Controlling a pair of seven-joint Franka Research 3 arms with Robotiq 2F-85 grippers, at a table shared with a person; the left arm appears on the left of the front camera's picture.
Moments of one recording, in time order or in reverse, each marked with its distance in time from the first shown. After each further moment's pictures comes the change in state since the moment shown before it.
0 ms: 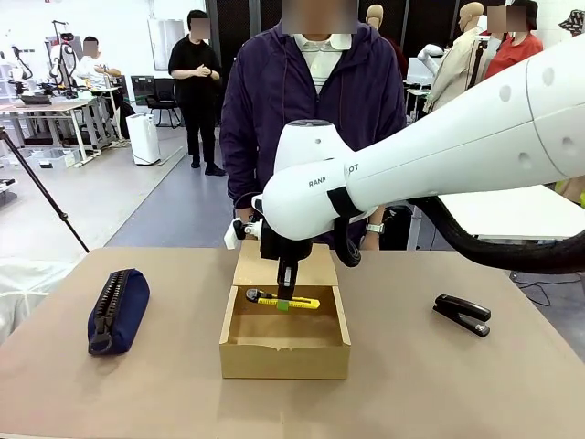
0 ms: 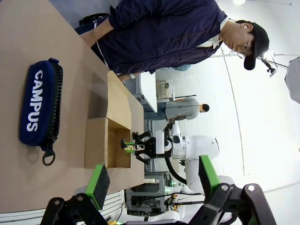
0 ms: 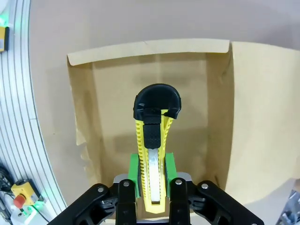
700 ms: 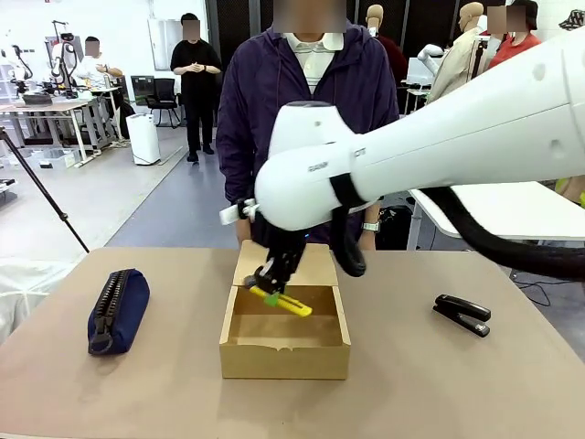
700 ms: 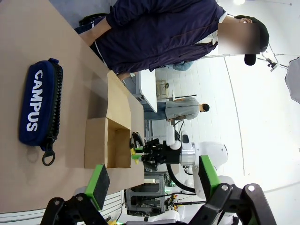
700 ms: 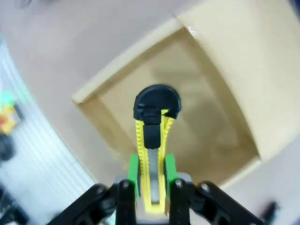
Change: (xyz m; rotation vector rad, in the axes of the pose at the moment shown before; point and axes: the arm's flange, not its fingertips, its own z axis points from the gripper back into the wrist) left arm 0.000 0.000 0.000 0.000 0.000 0.000; right arm 0.016 0.030 0.027 0.007 -0.022 -0.447
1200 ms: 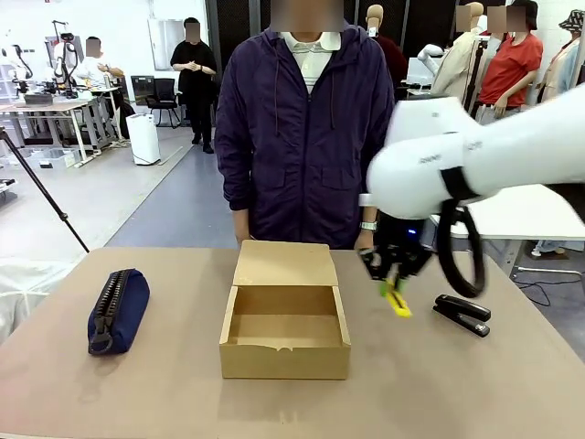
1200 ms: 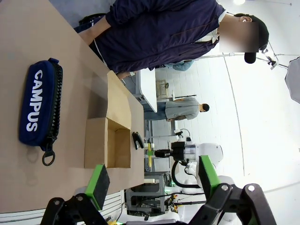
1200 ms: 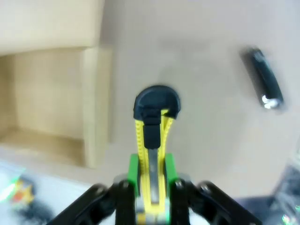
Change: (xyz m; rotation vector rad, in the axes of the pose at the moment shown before) left arm 0.000 0.000 0.000 0.000 0.000 0.000; right arm -0.137 -0.106 0.035 -0.122 0.064 -0.834
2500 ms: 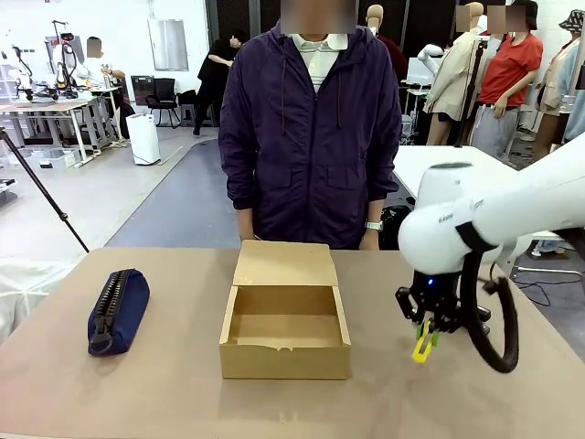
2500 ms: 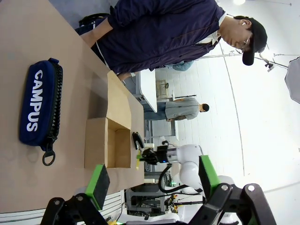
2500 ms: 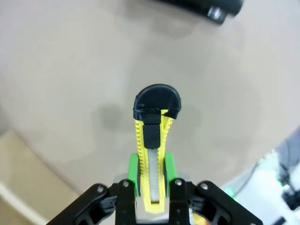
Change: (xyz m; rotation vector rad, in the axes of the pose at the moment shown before) left arm 0.000 0.000 0.000 0.000 0.000 0.000; right arm -0.032 -0.094 -0.079 -0.094 0.093 -0.788
